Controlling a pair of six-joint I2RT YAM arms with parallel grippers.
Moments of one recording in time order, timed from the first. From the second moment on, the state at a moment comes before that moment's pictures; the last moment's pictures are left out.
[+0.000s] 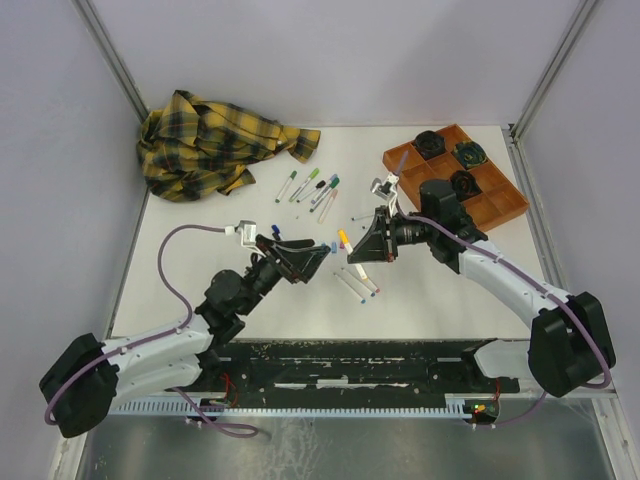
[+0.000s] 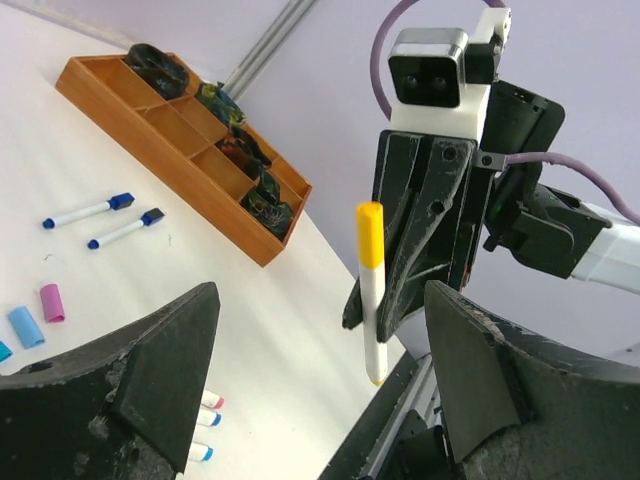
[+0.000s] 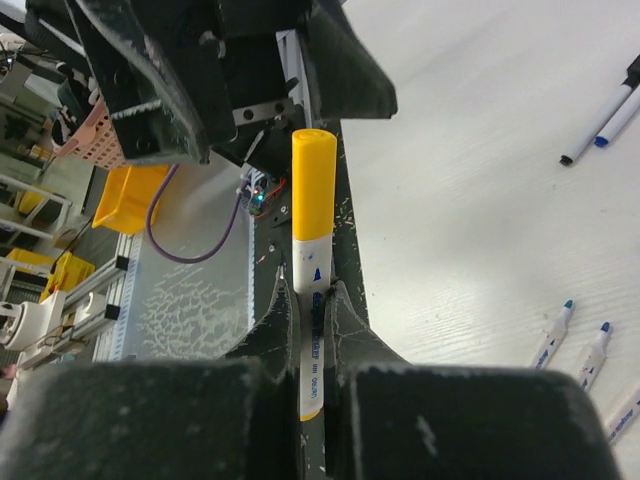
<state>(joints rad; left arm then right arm) -0.87 0.92 0.26 0.91 -0.13 -0.74 0.44 1.30 0.84 0.07 -1.13 0.32</state>
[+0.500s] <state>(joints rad) -0.81 1.10 0.39 0.92 0.10 -0.82 0.44 1.31 0.85 -0.05 -1.18 0.23</state>
